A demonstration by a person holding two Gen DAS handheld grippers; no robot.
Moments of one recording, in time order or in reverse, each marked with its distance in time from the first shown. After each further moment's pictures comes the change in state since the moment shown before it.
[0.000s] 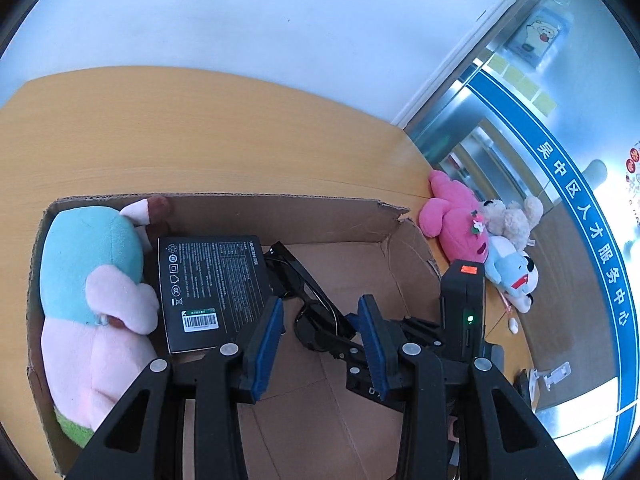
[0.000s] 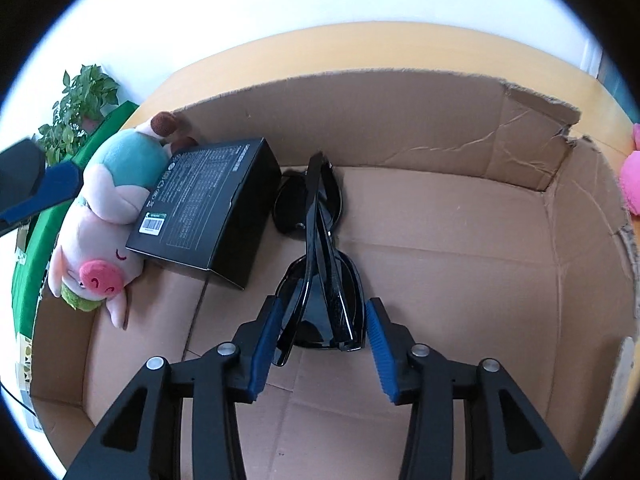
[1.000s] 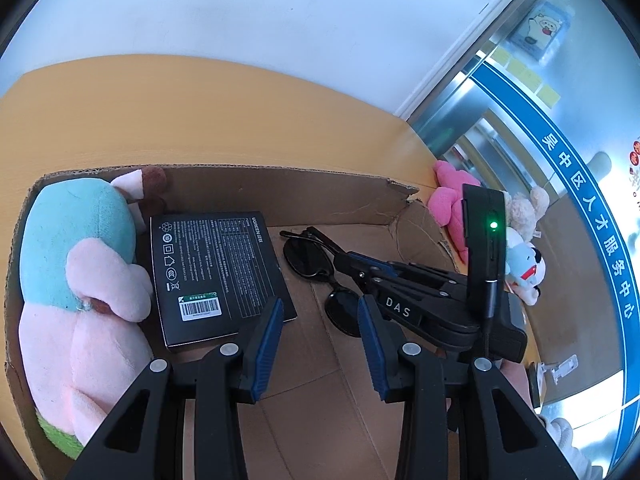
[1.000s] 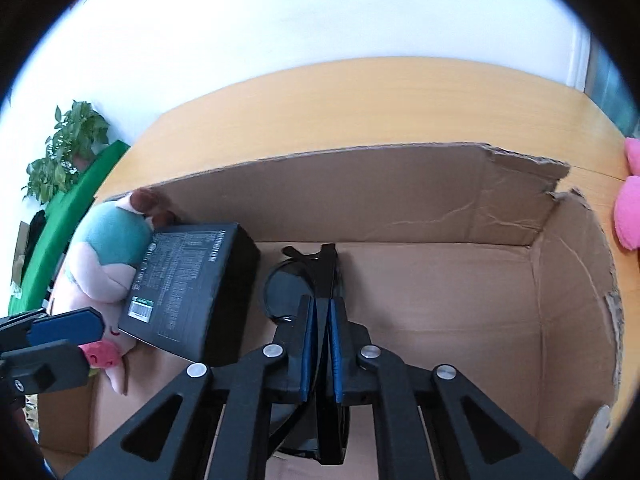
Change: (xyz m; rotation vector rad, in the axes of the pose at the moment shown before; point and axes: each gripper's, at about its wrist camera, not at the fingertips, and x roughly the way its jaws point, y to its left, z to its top) left arm 0.020 0.016 -0.018 -0.001 0.014 -0.002; right arm 0.009 0.007 0.046 0.042 -0.112 -0.029
